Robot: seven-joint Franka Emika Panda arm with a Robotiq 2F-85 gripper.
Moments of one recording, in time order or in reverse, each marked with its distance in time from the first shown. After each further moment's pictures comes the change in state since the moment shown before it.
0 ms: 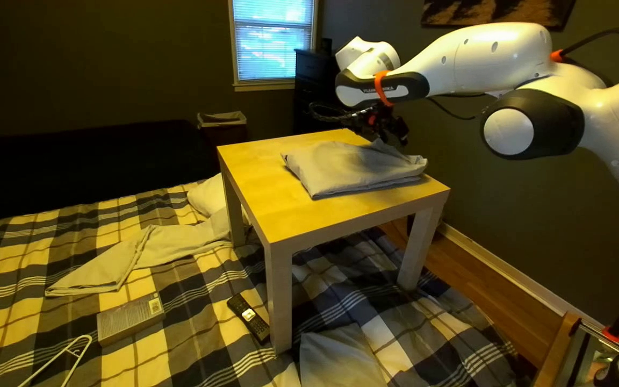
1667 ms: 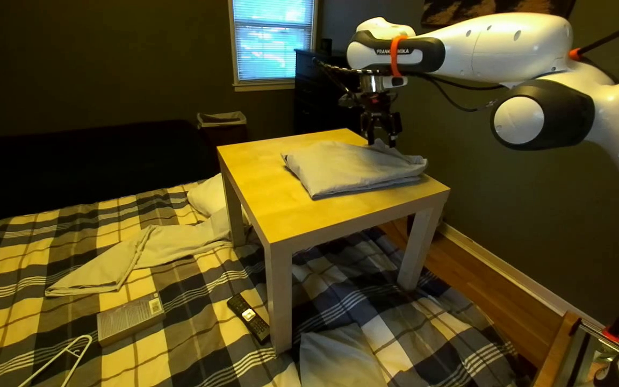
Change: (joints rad) arm -0.117 -0.017 0.111 0.080 0.328 -0.062 -0.104
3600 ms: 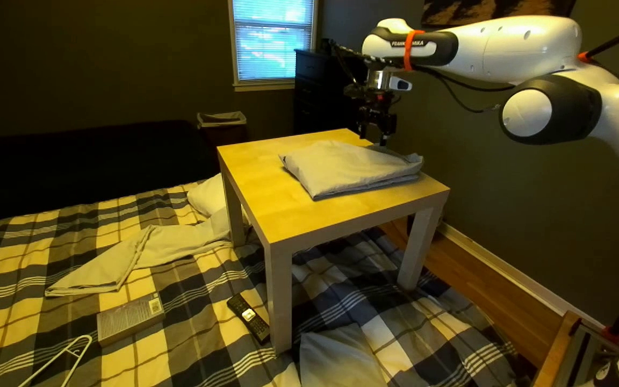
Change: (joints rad) arm -0.105 -0.012 0.086 -0.028 0.141 0.175 -0.075
